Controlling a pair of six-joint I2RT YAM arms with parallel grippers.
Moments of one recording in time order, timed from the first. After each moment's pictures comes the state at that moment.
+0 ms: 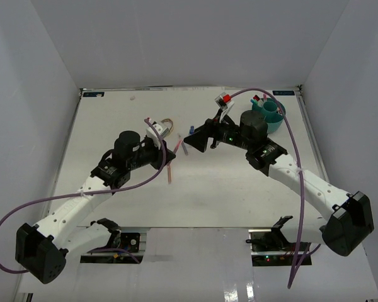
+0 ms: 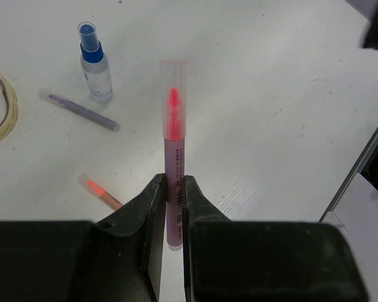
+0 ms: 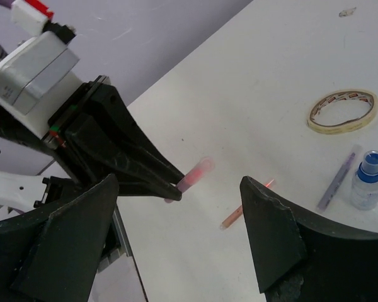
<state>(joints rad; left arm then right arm) -0.56 1.02 0.81 -0.17 0.33 -0.06 0.67 1.22 0.99 0.16 -0.49 0.42</state>
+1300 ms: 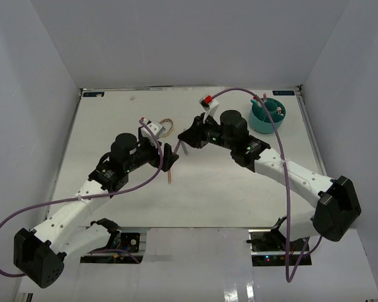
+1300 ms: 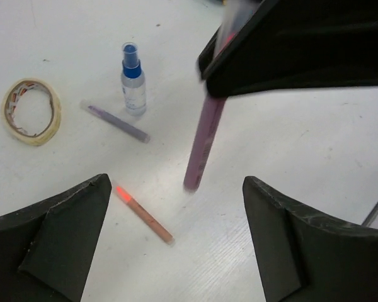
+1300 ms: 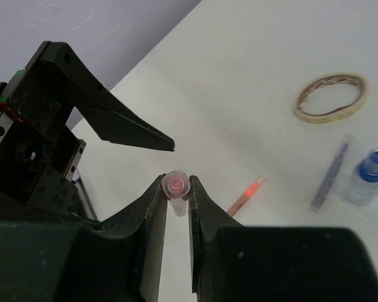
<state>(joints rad) -0.56 0.95 0.77 -0.11 0.24 -0.03 0.78 1.40 1.09 0.13 -0.33 0.42</state>
